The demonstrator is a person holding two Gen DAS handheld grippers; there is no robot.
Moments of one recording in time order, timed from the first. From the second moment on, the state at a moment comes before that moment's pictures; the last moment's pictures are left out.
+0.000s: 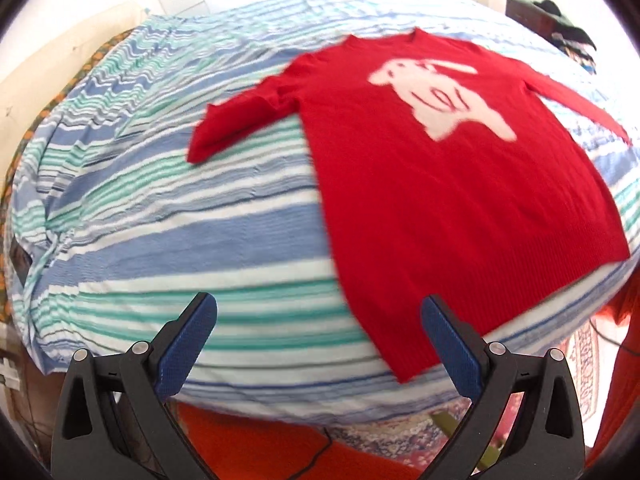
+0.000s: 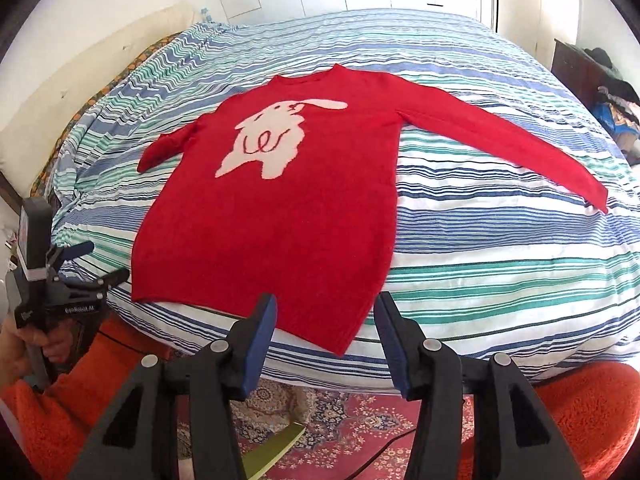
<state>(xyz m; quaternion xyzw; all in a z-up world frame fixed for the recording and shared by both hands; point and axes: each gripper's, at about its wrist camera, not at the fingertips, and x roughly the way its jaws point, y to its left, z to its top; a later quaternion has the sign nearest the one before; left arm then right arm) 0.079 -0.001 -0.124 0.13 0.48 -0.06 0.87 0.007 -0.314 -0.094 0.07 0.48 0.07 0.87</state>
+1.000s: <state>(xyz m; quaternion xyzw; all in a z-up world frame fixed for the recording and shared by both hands) 0.315 0.116 -0.110 -0.01 0.47 -0.03 0.88 0.008 -0.295 -0.122 0.06 0.52 0.09 0.85</state>
